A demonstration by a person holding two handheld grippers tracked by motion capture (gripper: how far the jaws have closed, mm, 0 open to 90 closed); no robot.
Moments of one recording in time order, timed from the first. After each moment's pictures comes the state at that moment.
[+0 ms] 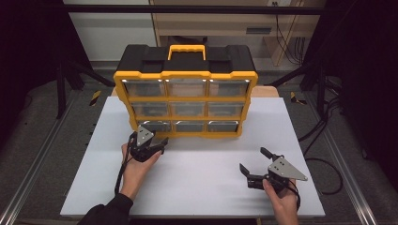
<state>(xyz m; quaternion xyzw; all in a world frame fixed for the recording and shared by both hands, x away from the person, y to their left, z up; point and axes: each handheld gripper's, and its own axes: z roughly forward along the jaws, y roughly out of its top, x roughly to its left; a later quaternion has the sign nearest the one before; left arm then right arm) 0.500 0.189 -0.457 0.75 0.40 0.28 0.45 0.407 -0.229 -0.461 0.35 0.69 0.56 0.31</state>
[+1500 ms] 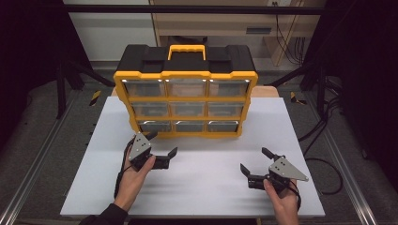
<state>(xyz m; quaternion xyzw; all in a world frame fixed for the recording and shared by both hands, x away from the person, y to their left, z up) 0.466 0.185 -0.437 0.72 0.30 0.27 0.56 0.407 -0.231 -0.461 0.35 0.69 0.56 0.31</state>
